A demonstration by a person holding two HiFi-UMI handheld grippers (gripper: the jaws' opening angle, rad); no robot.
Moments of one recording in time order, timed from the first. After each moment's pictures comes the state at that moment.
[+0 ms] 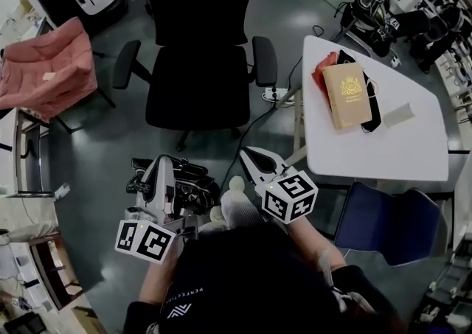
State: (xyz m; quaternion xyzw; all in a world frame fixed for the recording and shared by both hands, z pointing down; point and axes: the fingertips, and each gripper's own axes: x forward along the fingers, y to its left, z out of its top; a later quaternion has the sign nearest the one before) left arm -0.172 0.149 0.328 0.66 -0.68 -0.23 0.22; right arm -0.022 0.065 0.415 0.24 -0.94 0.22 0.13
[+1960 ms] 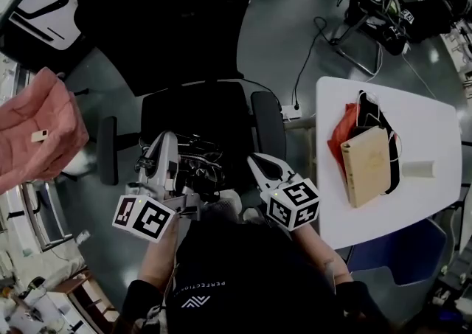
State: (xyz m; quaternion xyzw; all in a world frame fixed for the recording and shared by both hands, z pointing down) left arm -0.252 -0.222 0.338 0.71 -0.62 -0.20 0.26; right arm -0.082 -0.216 0.454 0.31 -0.90 0.29 0.14
